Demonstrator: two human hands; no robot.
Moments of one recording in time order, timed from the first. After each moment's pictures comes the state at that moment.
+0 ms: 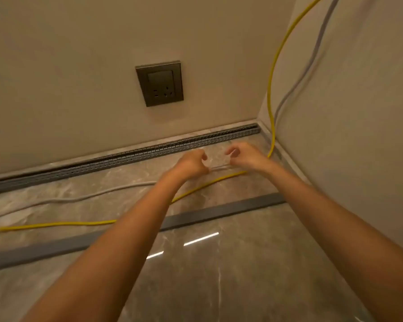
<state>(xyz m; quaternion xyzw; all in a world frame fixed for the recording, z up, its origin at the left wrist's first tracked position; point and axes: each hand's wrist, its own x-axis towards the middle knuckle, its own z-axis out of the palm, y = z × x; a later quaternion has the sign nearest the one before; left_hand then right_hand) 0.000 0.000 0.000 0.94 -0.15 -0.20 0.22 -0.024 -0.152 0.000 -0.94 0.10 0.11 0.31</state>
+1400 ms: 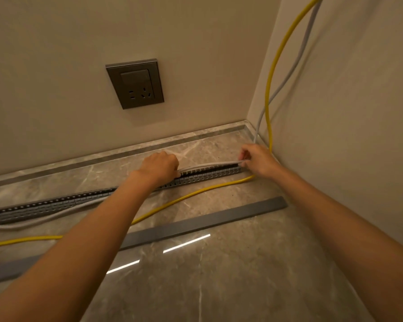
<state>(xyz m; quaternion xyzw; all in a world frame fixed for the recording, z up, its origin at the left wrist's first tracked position) 0.020 0.015 0.000 0.97 -0.21 -0.15 -0.02 -0.020 -0.219 -0.022 -0.96 0.08 0.03 0.28</state>
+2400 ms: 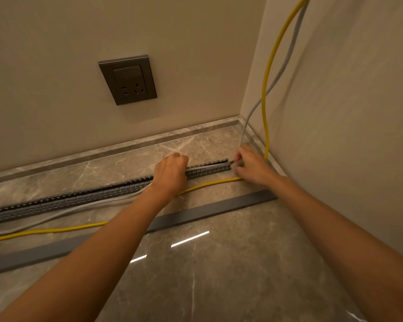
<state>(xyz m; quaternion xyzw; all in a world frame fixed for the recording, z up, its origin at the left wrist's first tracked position) -0.026 -0.013 -0.013 0.98 -0.20 -0.04 0.04 -0.052 -0.214 -0.032 -0.97 0.04 0.02 0.25</state>
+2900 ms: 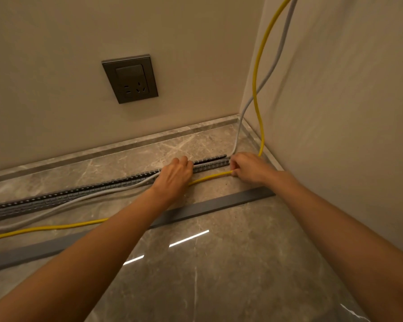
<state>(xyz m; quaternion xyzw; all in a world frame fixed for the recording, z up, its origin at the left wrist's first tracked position) -0.039 -0.007 -0.023 0.95 -0.31 -0.01 -0.07 -0.058 -0.206 -0.021 -0.99 0.00 0.11 0.13</state>
